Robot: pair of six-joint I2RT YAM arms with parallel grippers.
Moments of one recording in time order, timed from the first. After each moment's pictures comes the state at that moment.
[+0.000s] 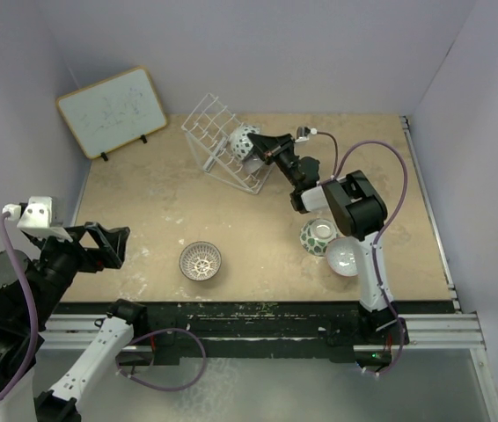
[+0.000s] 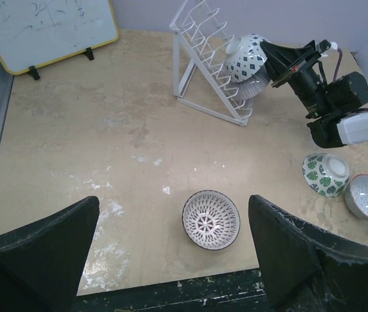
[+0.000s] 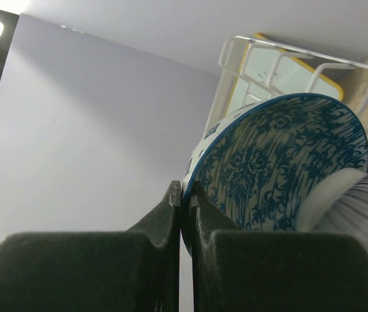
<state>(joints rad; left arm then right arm) -0.29 0.52 1.47 -1.17 -0.11 -0.25 0.42 2.29 1.22 1.43 -0.22 1.51</state>
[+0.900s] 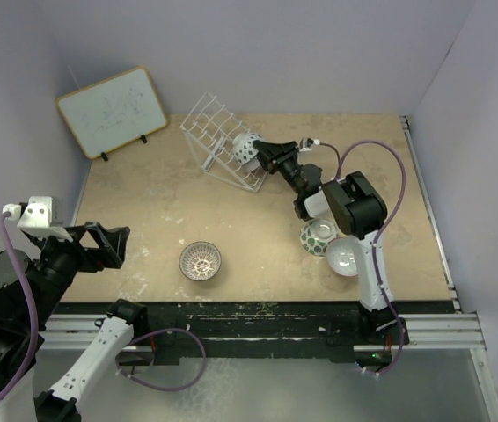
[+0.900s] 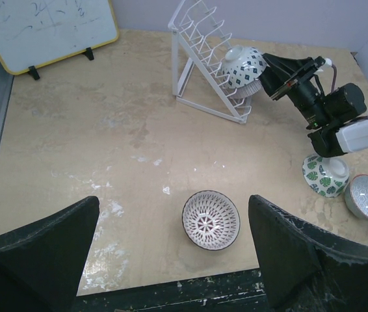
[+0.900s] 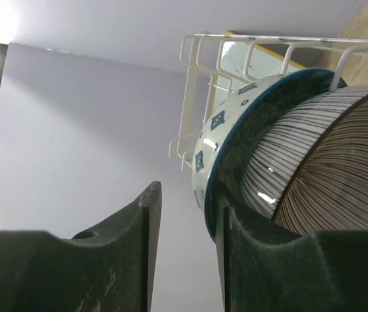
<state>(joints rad) -0.29 0.53 1.47 -1.17 -0.11 -0.25 0.40 2.32 1.16 1.46 -0.21 1.59</state>
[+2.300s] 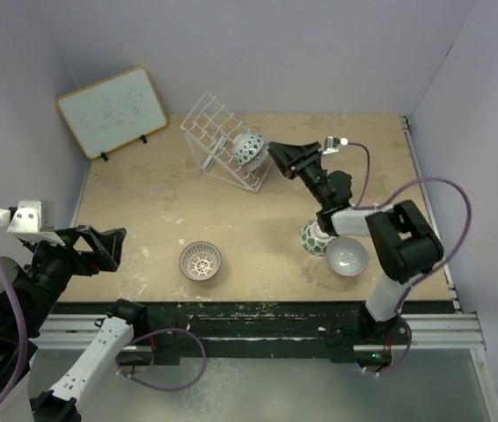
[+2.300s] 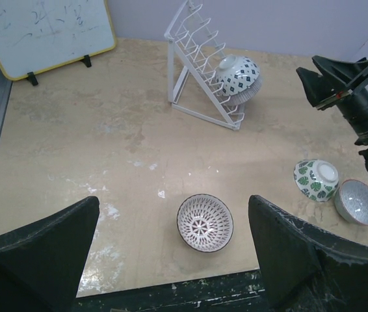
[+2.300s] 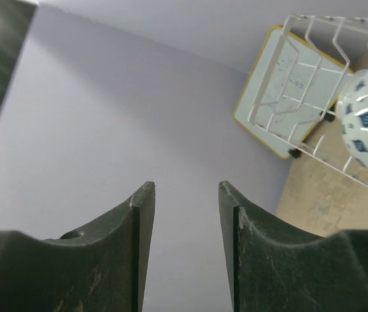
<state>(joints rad) -0.29 0.53 1.51 -1.18 -0.10 -0.27 0.39 1.84 0.76 1.40 -0.20 1.50</state>
